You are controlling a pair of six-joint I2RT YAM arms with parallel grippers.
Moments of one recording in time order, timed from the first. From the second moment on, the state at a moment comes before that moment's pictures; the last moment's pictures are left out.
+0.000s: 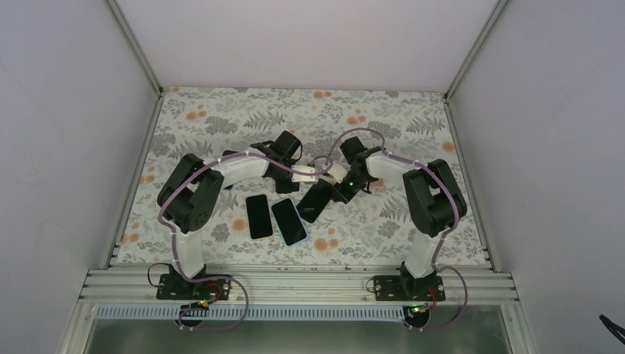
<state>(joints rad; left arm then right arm) -0.64 1.91 1.25 -0.53 0.22 0.85 0.45 1.82 1.07 -0.67 -0.38 -0.40</state>
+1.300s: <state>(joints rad) -0.85 2.21 1.64 -0.86 0.53 0.85 -0.02 1.59 1.24 -0.96 -0.39 -0.69</state>
